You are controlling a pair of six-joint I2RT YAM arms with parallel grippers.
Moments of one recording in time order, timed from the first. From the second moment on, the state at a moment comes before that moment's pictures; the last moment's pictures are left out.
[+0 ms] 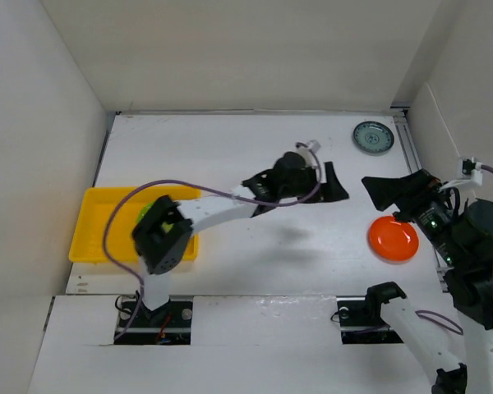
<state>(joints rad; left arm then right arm) -0.93 1.79 1.35 0.08 0.22 -0.89 0.23 0.58 1.26 -0.76 -0.10 0.70</state>
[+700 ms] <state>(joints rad) -1.07 2.58 2.10 0.04 0.37 -0.89 0.23 0.55 1.32 -0.94 -0.10 0.73</state>
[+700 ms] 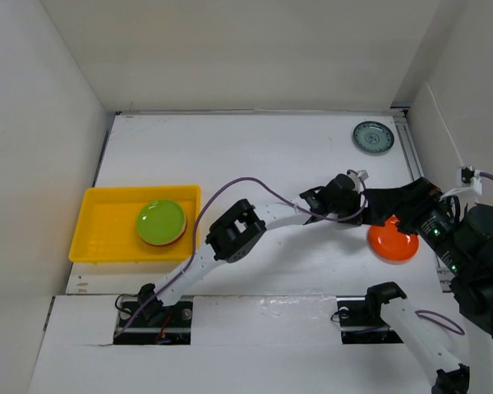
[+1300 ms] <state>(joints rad) -1.09 2.63 2.18 -0.03 0.29 -0.90 0.23 0.63 1.38 -0.96 -0.09 0.81</state>
